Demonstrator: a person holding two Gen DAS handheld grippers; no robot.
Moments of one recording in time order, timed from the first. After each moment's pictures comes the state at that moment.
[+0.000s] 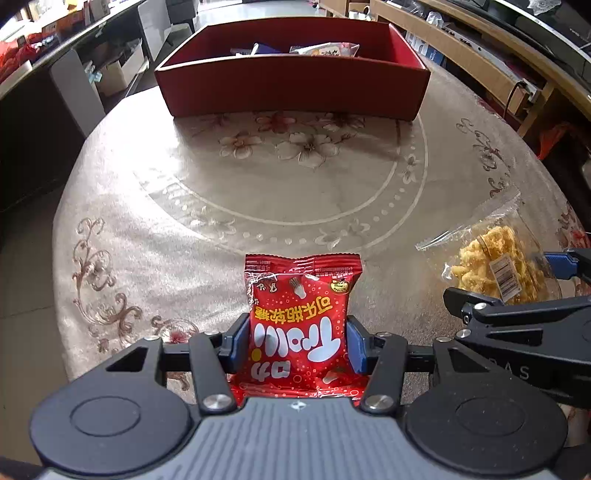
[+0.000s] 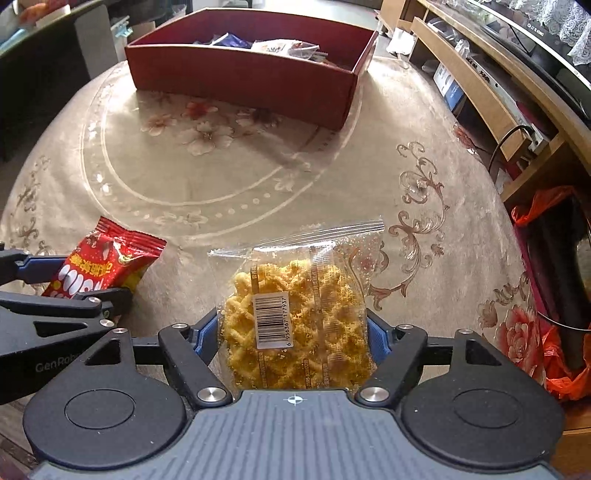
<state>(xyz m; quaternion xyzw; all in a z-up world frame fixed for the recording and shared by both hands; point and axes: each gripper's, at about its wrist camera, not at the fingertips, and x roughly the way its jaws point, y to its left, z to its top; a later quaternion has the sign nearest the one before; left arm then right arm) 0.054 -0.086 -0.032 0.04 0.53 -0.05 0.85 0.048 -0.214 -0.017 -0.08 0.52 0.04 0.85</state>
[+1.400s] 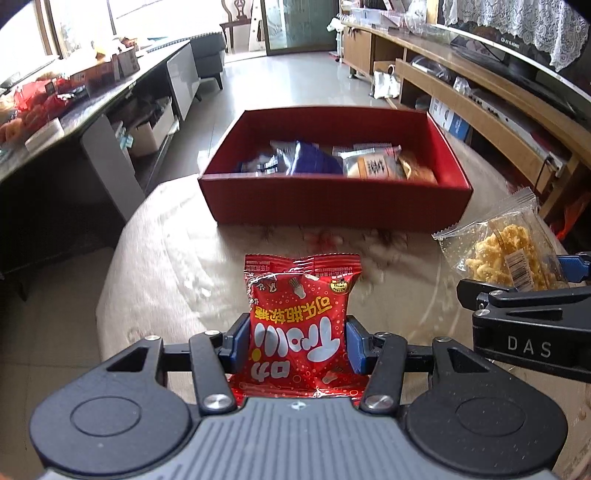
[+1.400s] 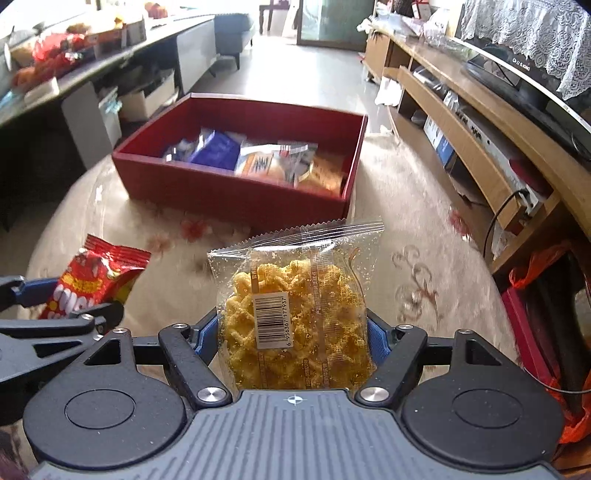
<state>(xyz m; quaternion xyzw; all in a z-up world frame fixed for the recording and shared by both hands) 0.116 -0.063 0.020 0.05 0.45 -0.02 0.89 0.108 -0.203 0.034 -0.05 0.45 0.03 0.89</state>
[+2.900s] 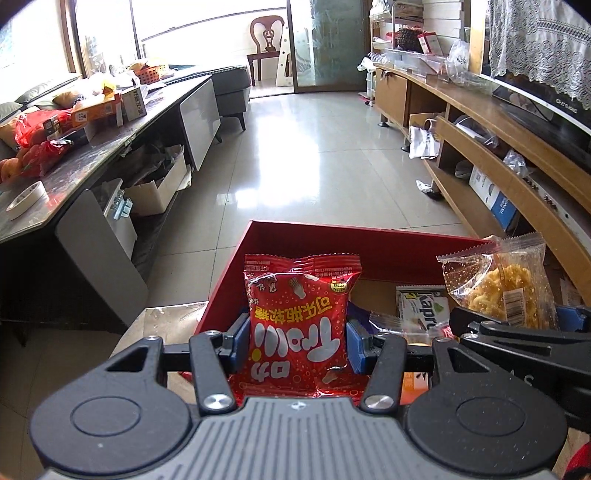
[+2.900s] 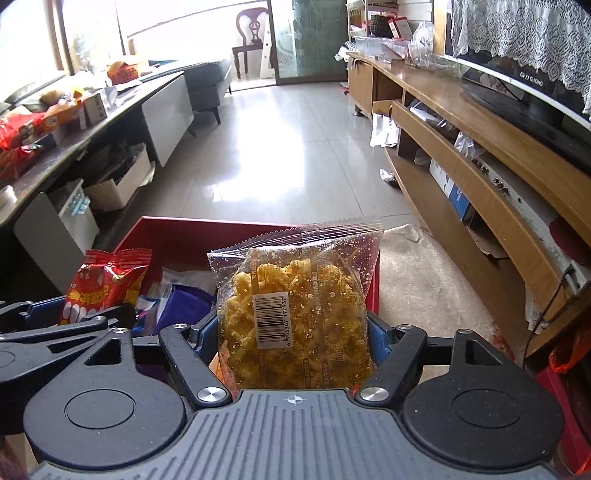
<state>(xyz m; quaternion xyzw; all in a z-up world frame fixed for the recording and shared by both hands) 0.285 -0.069 0.041 0.03 0.40 0.03 0.92 0.249 -0.210 0.038 0.03 0.40 0.02 0.92</state>
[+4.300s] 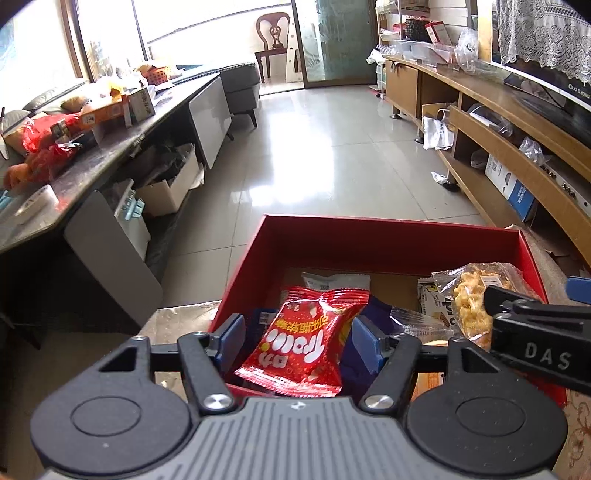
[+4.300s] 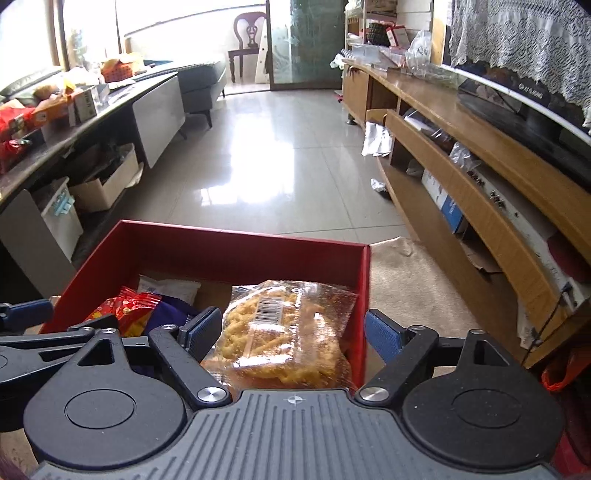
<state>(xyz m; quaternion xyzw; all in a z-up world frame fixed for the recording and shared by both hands) 0.289 -0.069 0.035 0.05 0.40 0.05 0.91 0.253 -0.211 0.041 0.00 0.39 0.00 0.92</state>
